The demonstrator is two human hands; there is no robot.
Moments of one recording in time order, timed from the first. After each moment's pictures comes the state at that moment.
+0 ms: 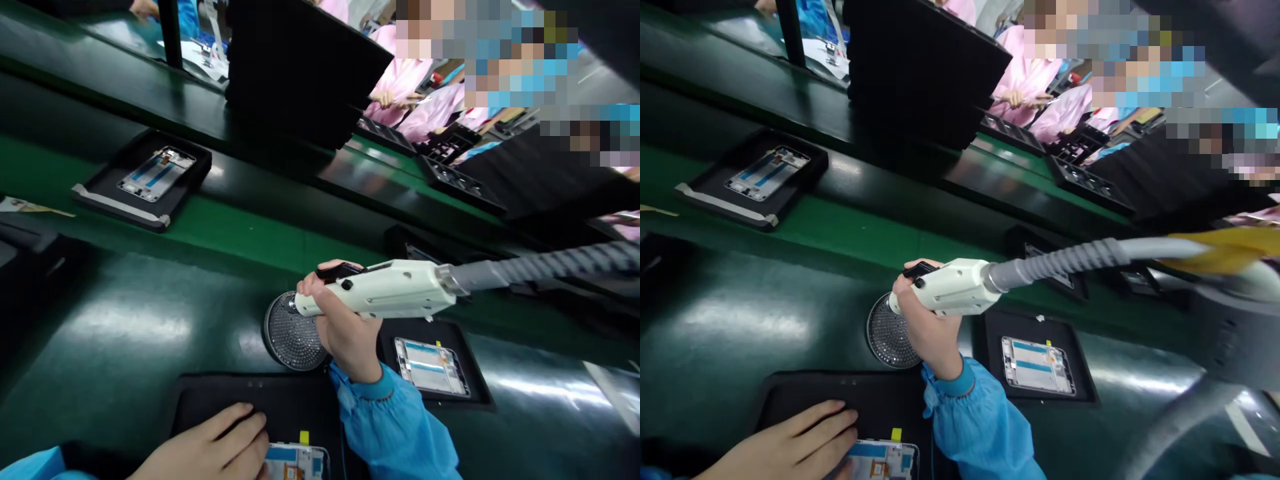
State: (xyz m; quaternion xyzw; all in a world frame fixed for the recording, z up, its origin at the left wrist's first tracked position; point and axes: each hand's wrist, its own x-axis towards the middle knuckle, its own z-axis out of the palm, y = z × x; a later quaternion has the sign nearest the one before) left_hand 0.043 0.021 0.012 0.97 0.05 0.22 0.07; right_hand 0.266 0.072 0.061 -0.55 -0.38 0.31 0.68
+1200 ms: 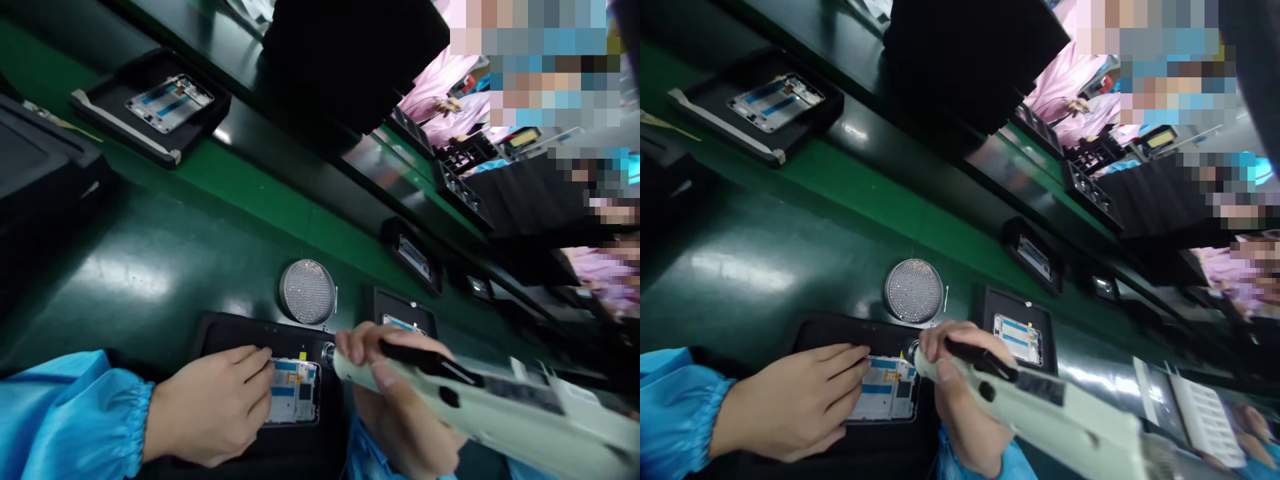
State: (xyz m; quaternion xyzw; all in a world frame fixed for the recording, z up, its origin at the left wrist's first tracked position) left_hand 0.035 0.015 0.022 0.97 0.03 0.21 0.12; right_hand 0.236 -0.031 0.102 -0.52 -0.44 0.33 0.65
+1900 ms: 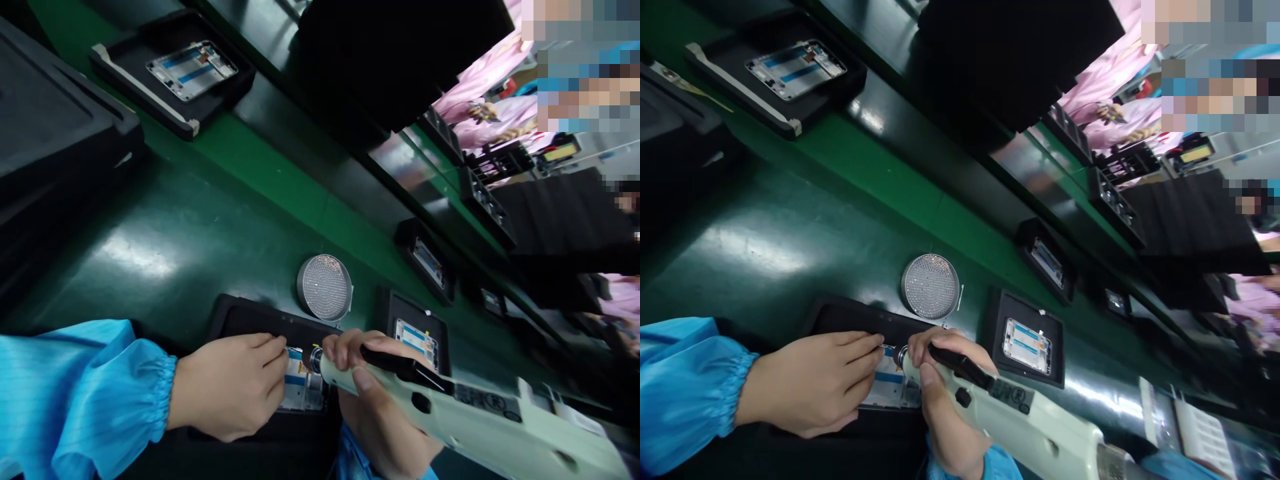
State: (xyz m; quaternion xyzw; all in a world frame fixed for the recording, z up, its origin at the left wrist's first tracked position) left_hand 0.038 0.013 0.022 0.97 0.03 0.23 0.12; right_hand 0.216 -0.045 0.081 -0.53 -0.46 0.39 0.60
